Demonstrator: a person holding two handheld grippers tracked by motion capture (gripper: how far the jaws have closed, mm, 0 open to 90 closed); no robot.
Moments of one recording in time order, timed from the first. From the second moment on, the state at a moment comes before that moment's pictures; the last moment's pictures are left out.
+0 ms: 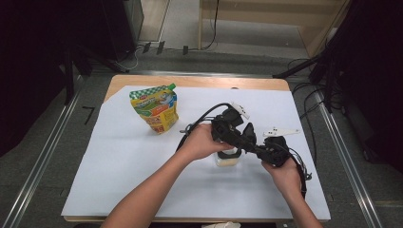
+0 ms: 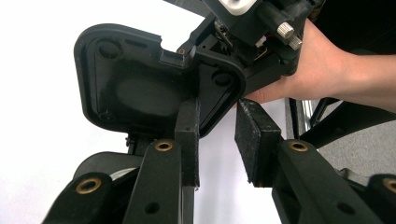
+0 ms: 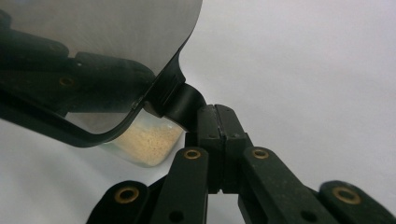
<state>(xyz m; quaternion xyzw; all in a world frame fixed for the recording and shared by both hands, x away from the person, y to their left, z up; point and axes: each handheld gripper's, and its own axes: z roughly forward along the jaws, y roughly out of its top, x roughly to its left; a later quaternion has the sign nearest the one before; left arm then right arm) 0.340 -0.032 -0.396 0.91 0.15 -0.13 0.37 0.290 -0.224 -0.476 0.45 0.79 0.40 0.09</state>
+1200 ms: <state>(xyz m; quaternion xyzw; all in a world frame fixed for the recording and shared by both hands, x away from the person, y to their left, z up) 0.327 0.086 -0.405 0.88 0.24 -0.10 0.39 0.224 -0.202 -0.466 0.40 0.81 0.44 0.05</state>
